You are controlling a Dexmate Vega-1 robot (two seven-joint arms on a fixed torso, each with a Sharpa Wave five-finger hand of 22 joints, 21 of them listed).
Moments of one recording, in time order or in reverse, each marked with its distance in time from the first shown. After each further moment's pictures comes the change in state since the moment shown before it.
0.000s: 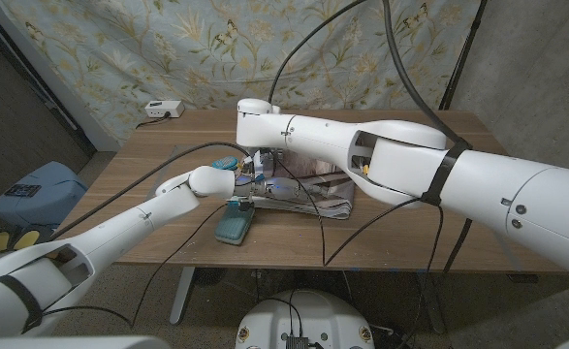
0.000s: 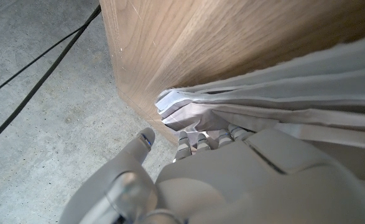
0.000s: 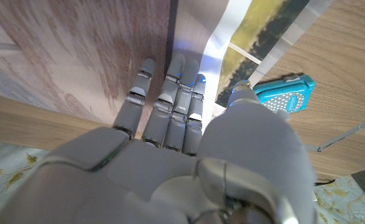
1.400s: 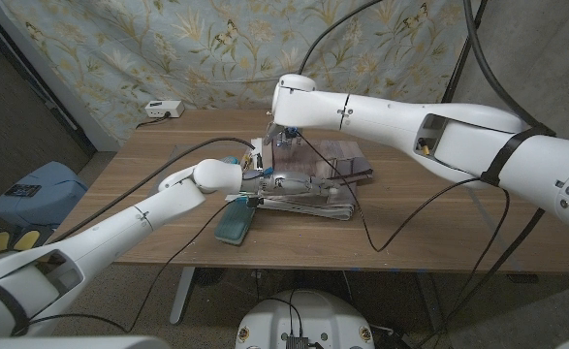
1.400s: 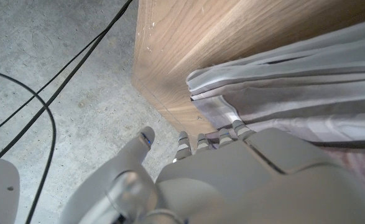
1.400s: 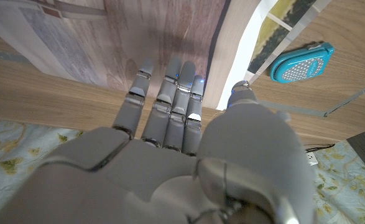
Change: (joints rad) left arm 0.046 0.039 -0.037 -0.252 -0.088 0.185 0.011; left_hand 0.012 0.004 -0.003 -0.011 0.000 0.000 0.000 0.000 0.000 0.000 0.000 0.000 0.000 0.000 0.011 0.000 0.000 -0.005 0.005 -0.006 0.000; right arm 0.062 -0.363 0.004 -0.510 0.202 -0.152 -0.132; right_hand -0.009 0.009 0.013 -0.013 0.000 -0.014 0.003 -0.026 0.000 -0.036 0.025 -0.016 0.000 -0.039 0.021 -0.015 -0.023 -0.015 0.007 0.000 0.000
